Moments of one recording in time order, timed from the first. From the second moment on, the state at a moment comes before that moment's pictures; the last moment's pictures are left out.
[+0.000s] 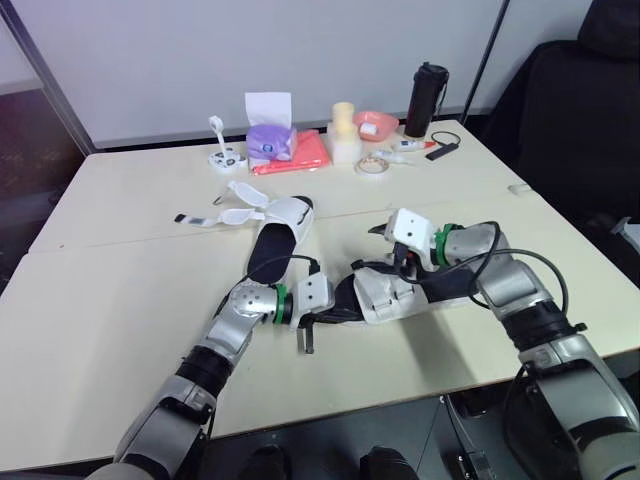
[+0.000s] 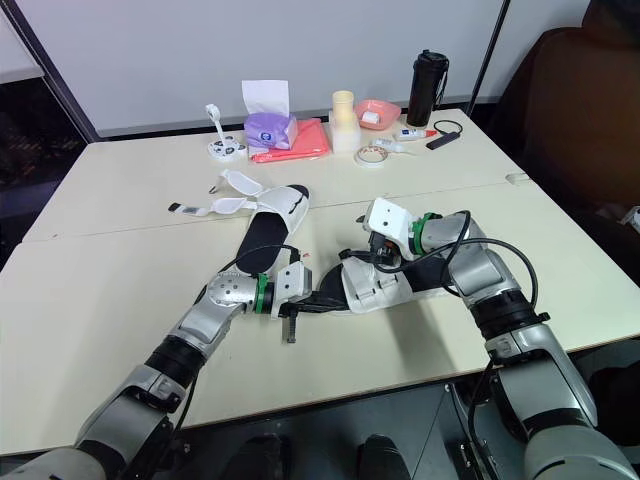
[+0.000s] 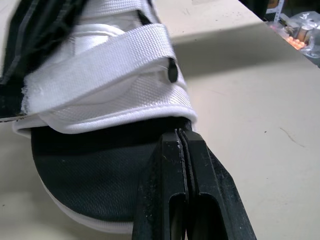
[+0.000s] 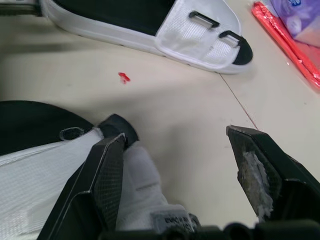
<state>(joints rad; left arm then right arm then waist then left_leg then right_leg) -0.60 0.27 -0.34 0.45 -0.05 -0.12 -1.13 -0.81 -0.62 0.28 0.40 -0.06 0.05 0.96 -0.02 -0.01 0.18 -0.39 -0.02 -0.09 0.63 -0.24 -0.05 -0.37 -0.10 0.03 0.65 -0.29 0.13</state>
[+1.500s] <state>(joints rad) -0.61 0.27 -0.34 0.46 -0.05 -0.12 -1.13 -0.99 -0.57 0.29 0.51 0.14 0.61 1.32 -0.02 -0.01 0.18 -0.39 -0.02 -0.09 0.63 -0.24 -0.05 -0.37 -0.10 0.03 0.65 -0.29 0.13</state>
